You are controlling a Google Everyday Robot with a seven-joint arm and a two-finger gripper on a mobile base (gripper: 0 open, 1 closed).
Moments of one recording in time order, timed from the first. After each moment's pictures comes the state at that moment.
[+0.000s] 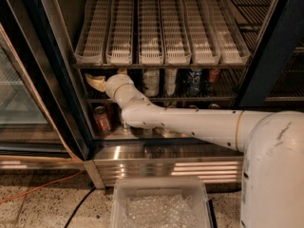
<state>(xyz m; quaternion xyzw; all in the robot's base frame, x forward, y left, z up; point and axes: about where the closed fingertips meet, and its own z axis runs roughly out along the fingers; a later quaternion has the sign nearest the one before) 0.755 0.162 0.786 -0.20 0.65 0.21 0.70</state>
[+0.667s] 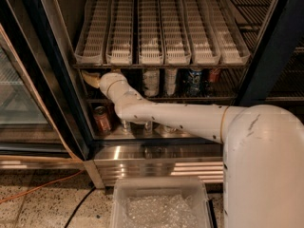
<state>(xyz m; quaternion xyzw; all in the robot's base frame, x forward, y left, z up) 0.780 0.186 0.777 -0.19 0.66 0.22 0.69</state>
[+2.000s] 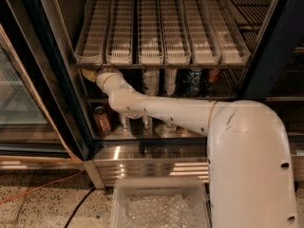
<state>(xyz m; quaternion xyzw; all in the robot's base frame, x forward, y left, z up) 0.808 0.203 0.778 -0.15 0.67 0.23 0.68</state>
